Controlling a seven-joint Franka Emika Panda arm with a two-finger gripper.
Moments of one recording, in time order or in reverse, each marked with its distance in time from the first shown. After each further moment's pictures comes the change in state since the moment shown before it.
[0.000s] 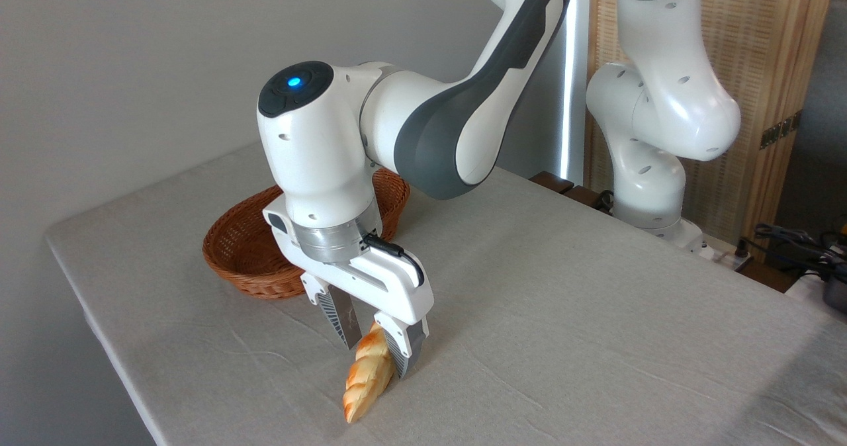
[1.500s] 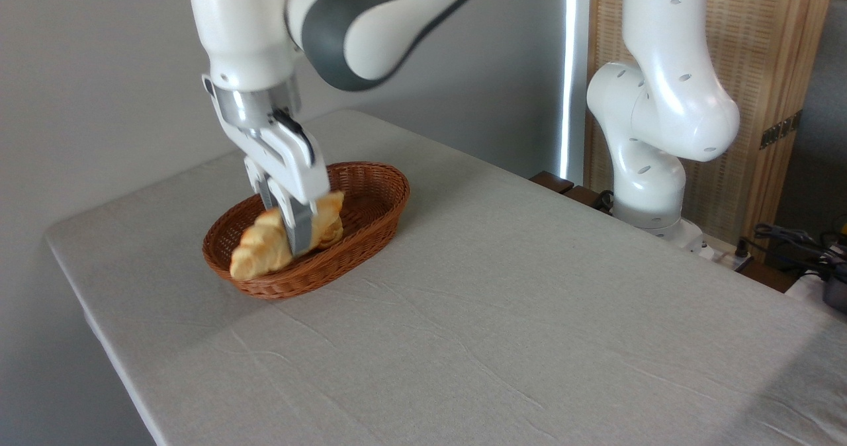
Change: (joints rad) arm -0.029 -0.071 -0.251 0.131 -0.046 -0.085 -0.047
